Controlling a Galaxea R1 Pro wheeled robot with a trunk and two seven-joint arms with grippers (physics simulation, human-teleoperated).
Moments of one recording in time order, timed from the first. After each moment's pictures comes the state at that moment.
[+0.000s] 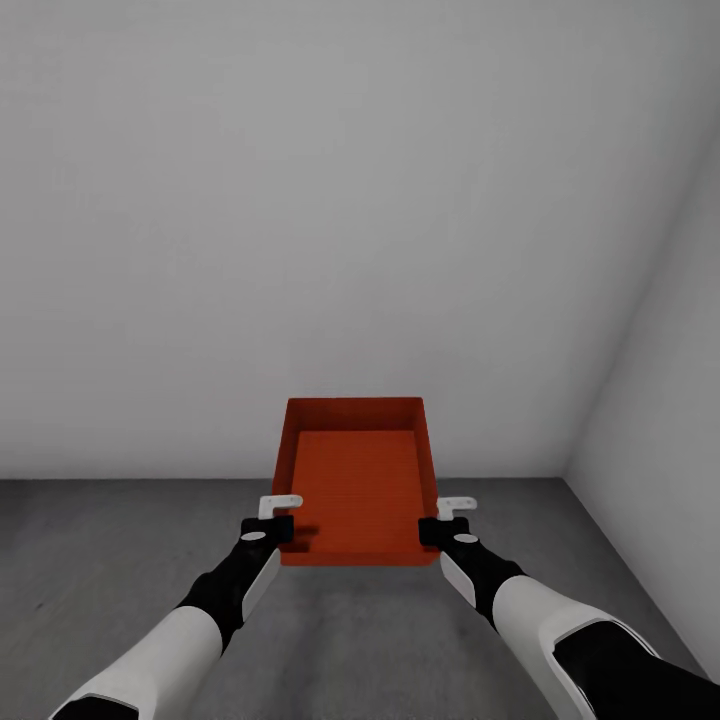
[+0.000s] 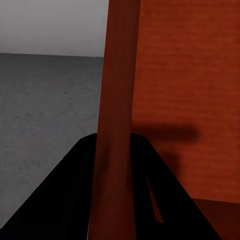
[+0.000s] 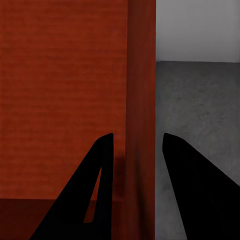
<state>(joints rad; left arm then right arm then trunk) -0.71 -0.10 -0.16 -0.52 0.15 0.19 0.30 -0.86 0.10 0.32 -0.15 -0.27 -0.03 -0.14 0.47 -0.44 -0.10</state>
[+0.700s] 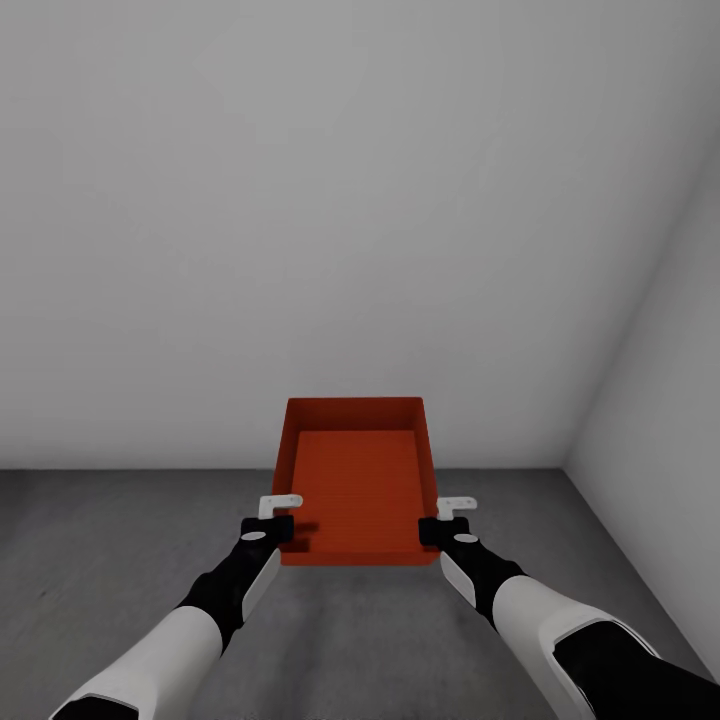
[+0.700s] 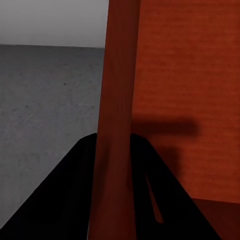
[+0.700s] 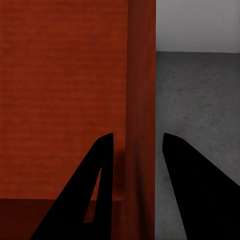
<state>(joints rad) -0.71 -0.10 -0.16 -0.52 0.15 0.19 0.30 -0.86 0.10 0.32 -0.15 -0.27 -0.03 -0.14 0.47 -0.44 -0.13</state>
